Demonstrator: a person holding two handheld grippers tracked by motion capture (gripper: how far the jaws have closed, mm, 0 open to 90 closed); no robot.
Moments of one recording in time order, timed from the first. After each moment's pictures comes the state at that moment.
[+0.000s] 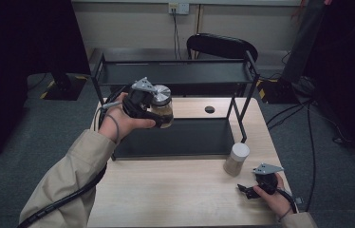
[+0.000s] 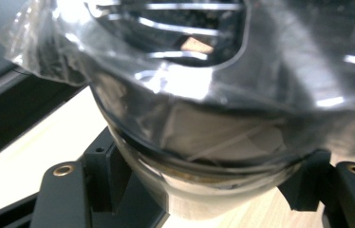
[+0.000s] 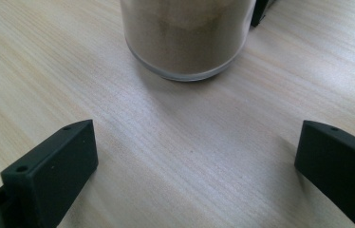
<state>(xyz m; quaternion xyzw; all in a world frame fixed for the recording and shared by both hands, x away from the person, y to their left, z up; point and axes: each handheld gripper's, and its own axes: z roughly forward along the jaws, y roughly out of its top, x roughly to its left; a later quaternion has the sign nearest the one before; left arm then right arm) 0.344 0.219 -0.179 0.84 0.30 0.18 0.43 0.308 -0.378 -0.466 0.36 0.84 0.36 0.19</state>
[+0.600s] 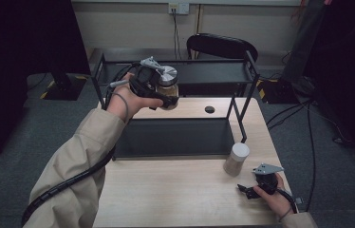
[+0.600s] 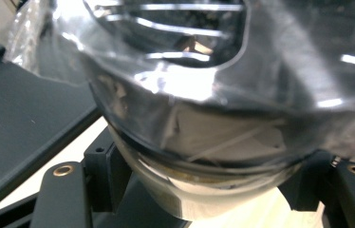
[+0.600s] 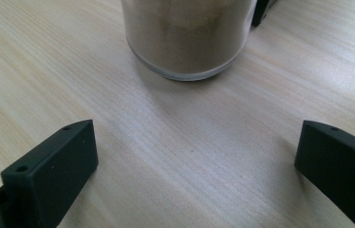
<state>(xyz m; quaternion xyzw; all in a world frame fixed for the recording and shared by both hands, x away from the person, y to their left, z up) 0.365 0.199 -0.142 0.83 0.31 0.19 0.42 0.308 -0.379 -0.466 0.36 0.84 0.36 0.19</state>
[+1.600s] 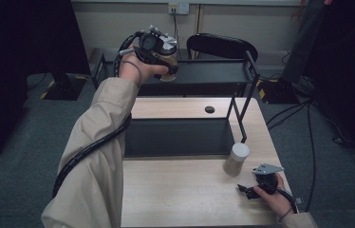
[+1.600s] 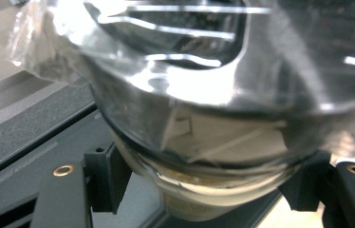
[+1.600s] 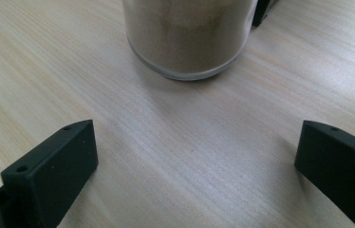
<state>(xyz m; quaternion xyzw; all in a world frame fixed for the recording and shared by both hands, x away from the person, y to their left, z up) 0.413 0.178 -0.109 0.80 0.38 0.24 0.41 0.309 -0.380 -0.466 0.36 0.84 0.36 0.19</state>
